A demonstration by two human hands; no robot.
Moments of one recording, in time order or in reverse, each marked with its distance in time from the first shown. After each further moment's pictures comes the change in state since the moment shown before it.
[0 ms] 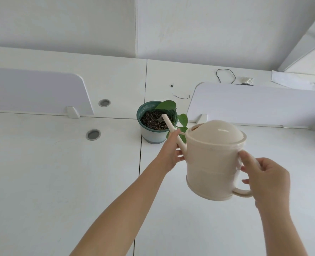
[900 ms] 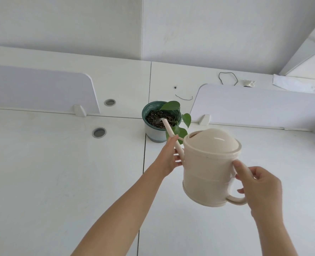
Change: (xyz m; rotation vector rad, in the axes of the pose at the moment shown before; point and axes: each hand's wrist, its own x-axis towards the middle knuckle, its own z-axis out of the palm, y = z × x) left_hand -0.015 -0.016 -0.019 0.006 0.007 -0.009; right_hand -0.026 0.012 0.002 0.019 -0.062 0.003
